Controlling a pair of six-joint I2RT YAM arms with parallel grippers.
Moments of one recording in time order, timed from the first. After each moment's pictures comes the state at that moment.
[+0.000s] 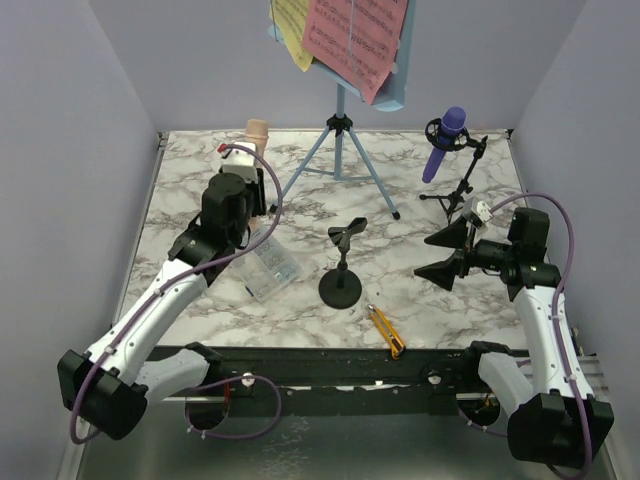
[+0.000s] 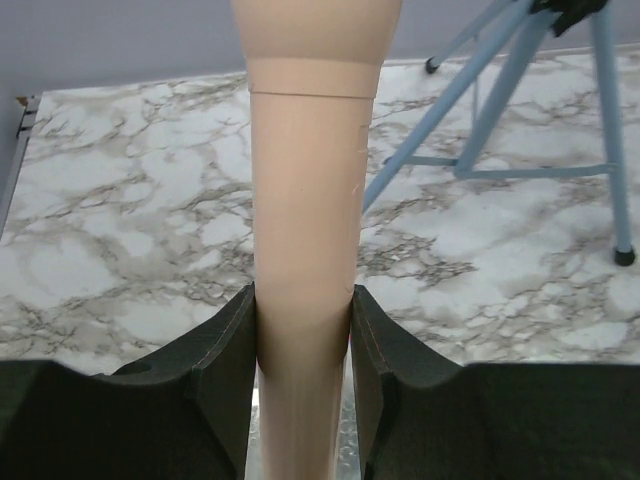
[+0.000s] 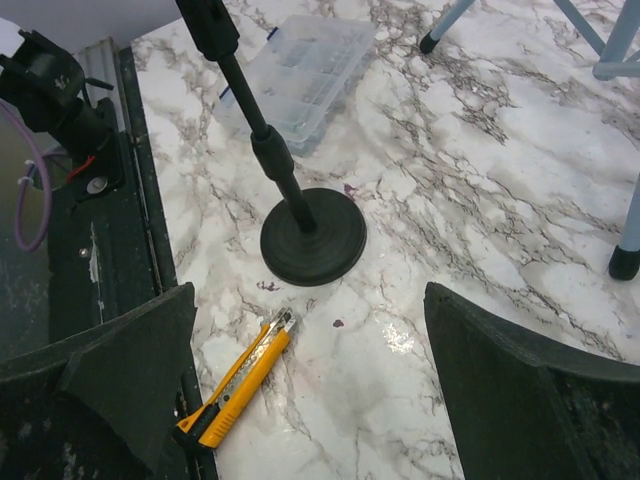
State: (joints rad) left arm -0.58 1.05 1.02 -0.20 -0.40 -0.10; right arm -0.16 0.89 0.71 -0.49 -1.31 -0.47
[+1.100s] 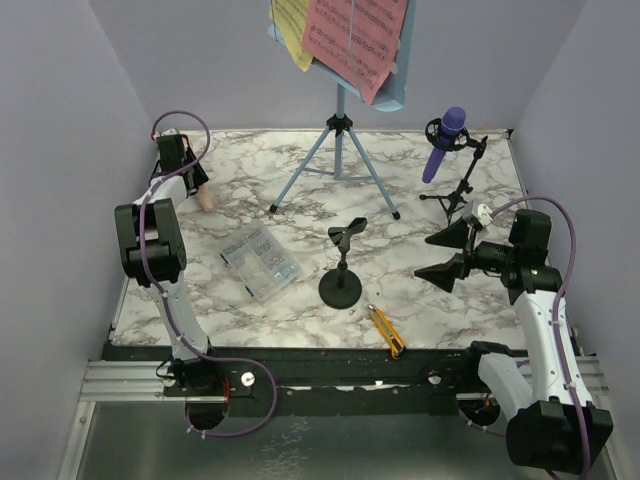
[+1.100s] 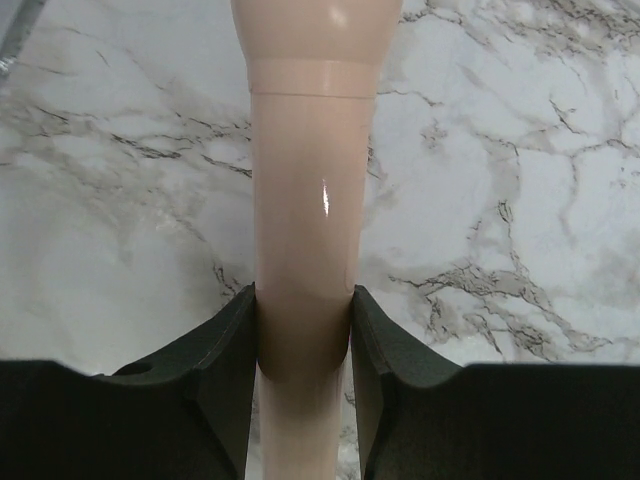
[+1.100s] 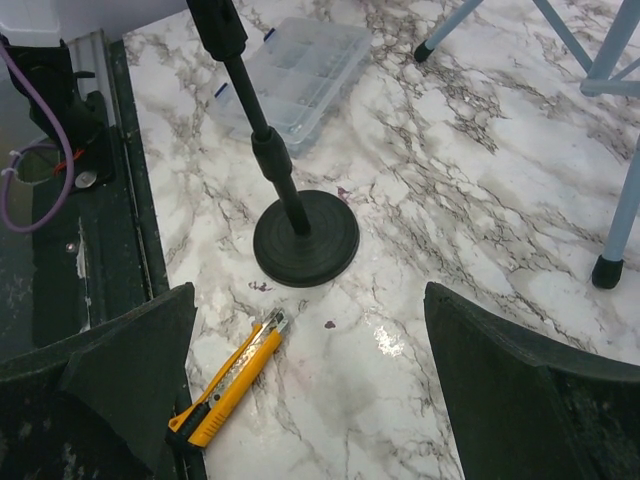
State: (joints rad) left arm 0.18 2.00 1.43 -0.06 -0.01 -0.32; right arm -0.16 0.85 0.70 -0.50 -1.31 -0.50
